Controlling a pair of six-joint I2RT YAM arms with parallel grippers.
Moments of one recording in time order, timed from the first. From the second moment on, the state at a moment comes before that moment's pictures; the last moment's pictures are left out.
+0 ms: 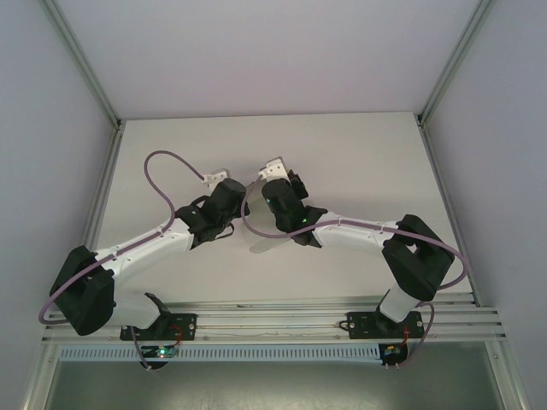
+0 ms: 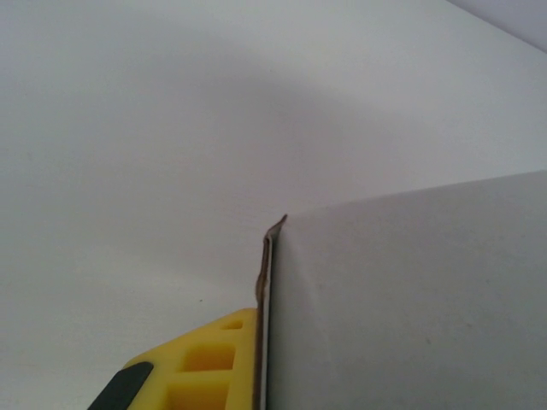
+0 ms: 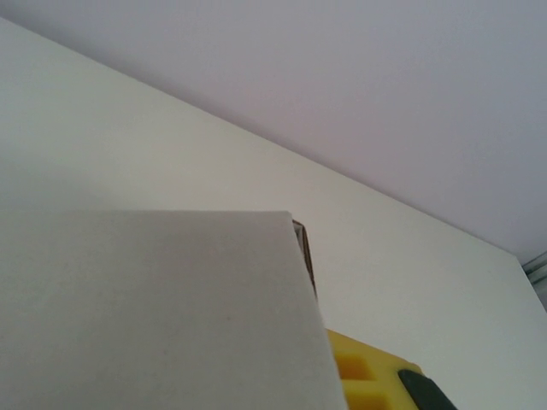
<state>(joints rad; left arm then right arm) -0.67 1.34 0.89 -0.32 -0.30 -0.87 0.86 1.65 0.98 0.23 0.85 -0.10</state>
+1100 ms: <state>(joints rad) -0.66 1.36 0.81 -0.22 -0.13 -0.79 0.73 1.44 0.74 0.28 0.33 -0.10</state>
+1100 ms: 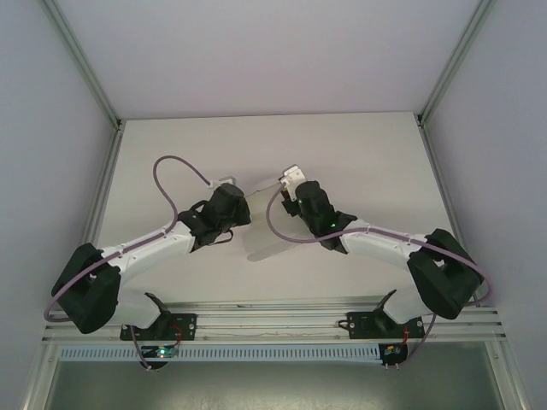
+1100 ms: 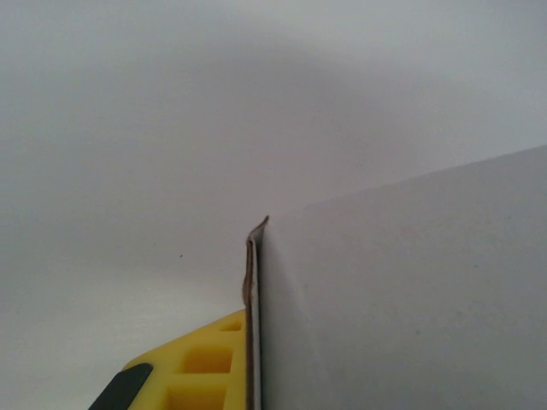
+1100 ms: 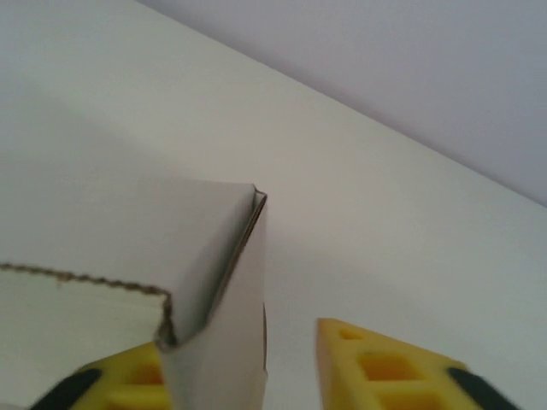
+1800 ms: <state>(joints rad) -0.66 1.27 0.79 -0.18 0.01 -0.50 0.46 0.72 0.42 0.23 0.20 0.17</state>
